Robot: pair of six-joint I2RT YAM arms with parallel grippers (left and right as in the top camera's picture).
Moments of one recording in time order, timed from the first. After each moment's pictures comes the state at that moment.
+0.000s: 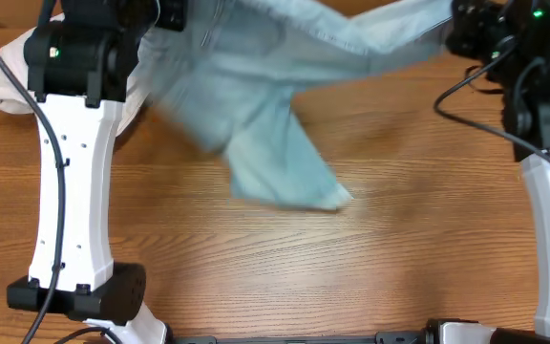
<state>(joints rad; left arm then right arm) -0.14 1.81 2.32 -0.92 0.04 0.06 -0.06 1.47 1.65 -0.48 -0.22 0.36</state>
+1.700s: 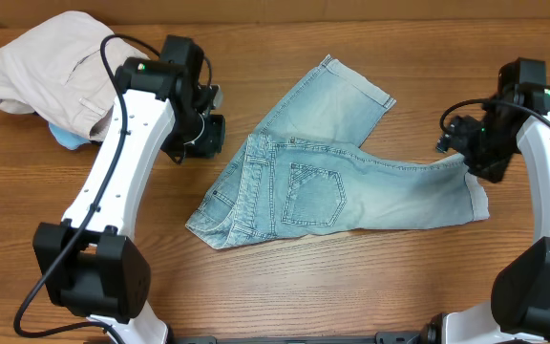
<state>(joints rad) -0.19 1.83 1.67 -1.26 0.20 -0.11 -0.21 1.70 1.49 -1.22 -0.21 0.29</state>
